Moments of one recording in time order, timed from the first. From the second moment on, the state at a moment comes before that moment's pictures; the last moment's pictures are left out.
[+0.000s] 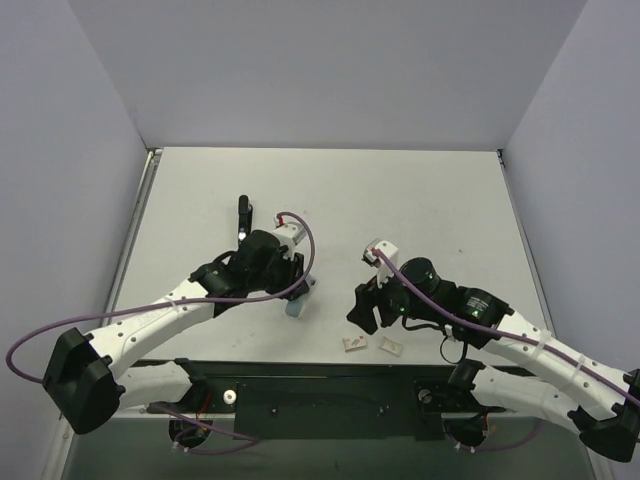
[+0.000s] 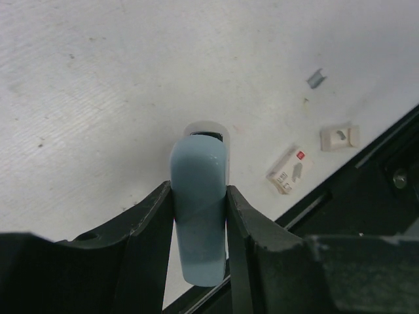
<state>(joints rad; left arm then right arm) -0.76 1.19 0.85 -0.38 0.06 -0.40 0.92 0.85 0.76 -0.52 -0.08 0.28</state>
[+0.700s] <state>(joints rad) -0.93 0.97 0.76 -0.22 0.48 -0.37 1.09 0.94 1.01 -0.65 -0.22 0.04</state>
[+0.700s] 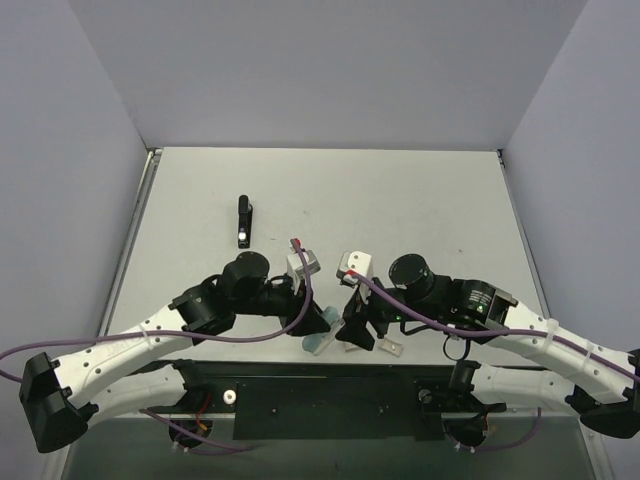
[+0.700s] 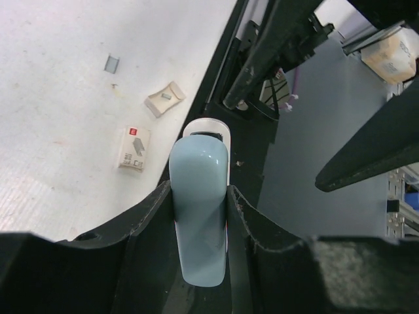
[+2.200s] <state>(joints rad) -1.03 0.81 0.70 -0.14 0.59 -0.35 1.10 0.93 0.99 -0.59 -0.45 0.02</state>
